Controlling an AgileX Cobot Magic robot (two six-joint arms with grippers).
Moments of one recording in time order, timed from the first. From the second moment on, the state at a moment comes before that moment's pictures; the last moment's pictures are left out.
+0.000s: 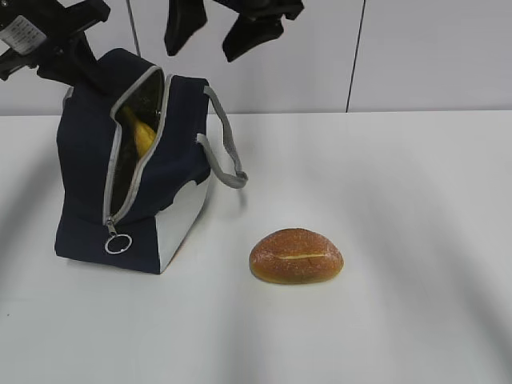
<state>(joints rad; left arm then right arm) -0.06 1.92 -1.82 -0.48 1.24 0.10 0.47 2.13 -2.34 0.29 1.26 -0.01</state>
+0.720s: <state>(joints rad) -0.06 1.92 -1.82 -0.48 1.24 0.10 0.47 1.75 -1.54 0.11 1.25 -0.30</state>
